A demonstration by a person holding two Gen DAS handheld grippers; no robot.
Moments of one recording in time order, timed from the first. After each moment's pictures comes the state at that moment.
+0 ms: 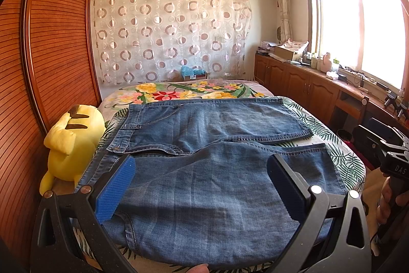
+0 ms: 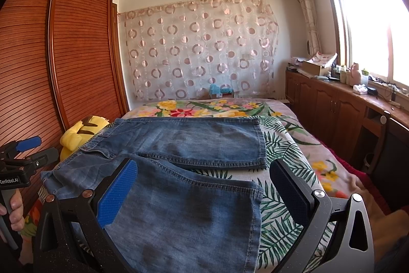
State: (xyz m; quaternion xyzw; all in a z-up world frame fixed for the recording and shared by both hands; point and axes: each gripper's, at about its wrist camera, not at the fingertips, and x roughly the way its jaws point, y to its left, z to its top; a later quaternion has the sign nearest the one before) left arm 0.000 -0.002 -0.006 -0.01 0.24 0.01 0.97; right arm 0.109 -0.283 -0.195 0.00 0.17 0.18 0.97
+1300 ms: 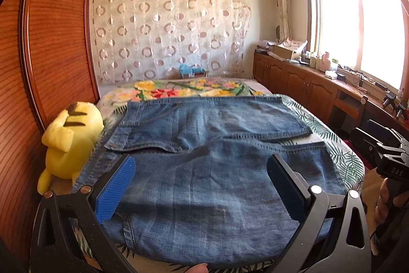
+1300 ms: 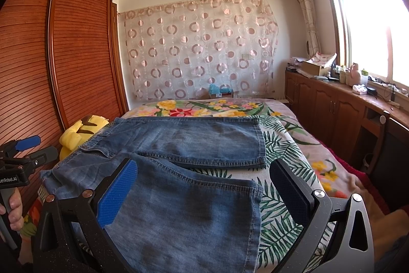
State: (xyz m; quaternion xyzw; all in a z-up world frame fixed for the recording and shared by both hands) left arm 0.007 0.001 -0.010 -0.01 0.25 0.00 0.97; right arm 0.112 -0.283 -0.199 0.00 0.18 0.18 0.97
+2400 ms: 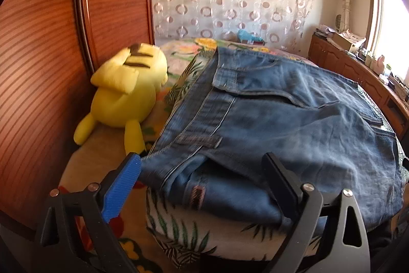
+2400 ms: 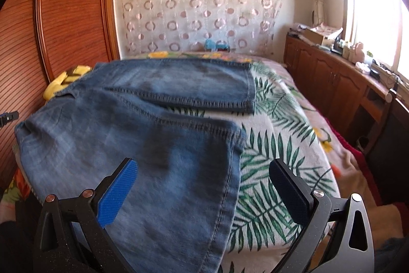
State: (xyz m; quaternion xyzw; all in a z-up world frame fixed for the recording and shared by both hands) left arm -0.002 0.153 -0.073 -0.07 0.34 0.14 0.93; right arm 0.139 -0.296 -0.232 -0.06 0.29 0.17 0.94
